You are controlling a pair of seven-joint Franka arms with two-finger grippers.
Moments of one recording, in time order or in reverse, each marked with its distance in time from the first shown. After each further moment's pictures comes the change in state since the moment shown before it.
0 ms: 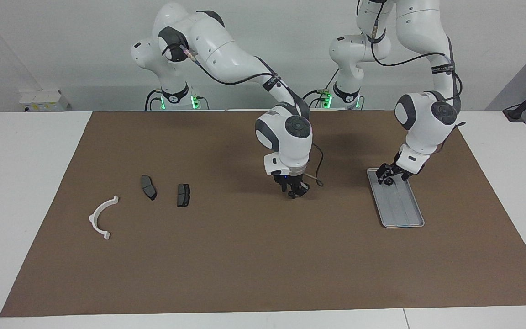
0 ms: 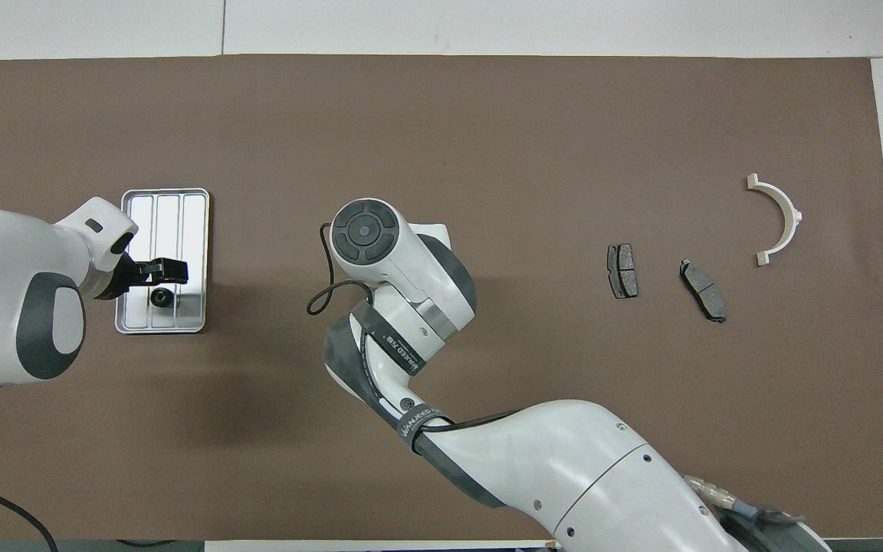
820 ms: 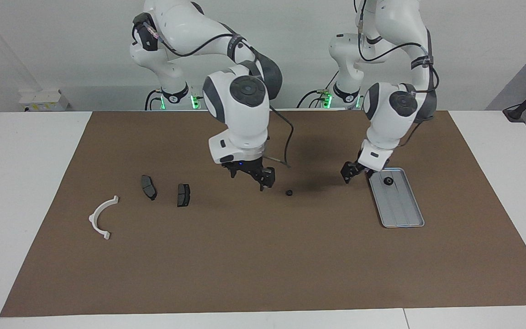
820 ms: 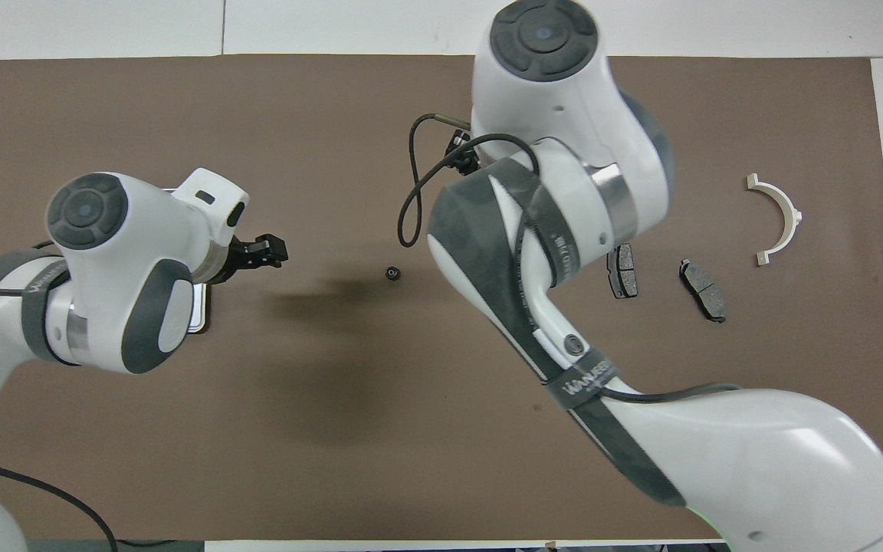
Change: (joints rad) left arm -0.315 0.001 -0.009 0.132 -0.004 -0.133 -0.459; right arm -0.249 -0.183 -0.007 0.252 0.001 -0.432 -0.528
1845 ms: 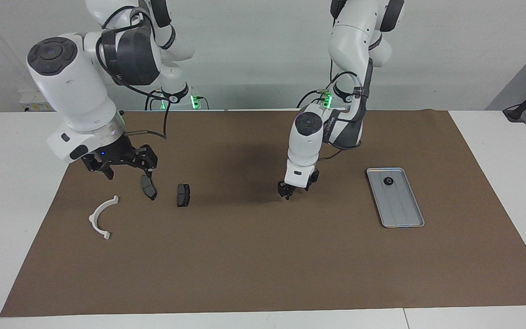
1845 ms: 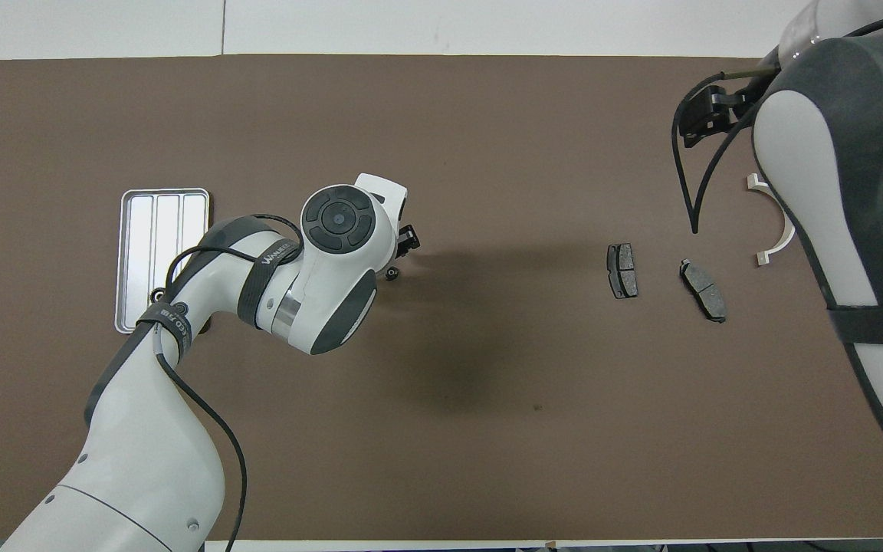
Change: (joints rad) left arm -0.268 0.305 0.015 0.237 0.077 0.089 -0.475; right arm -0.384 -0.153 -0.006 -0.065 -0.001 -0.090 -0.854
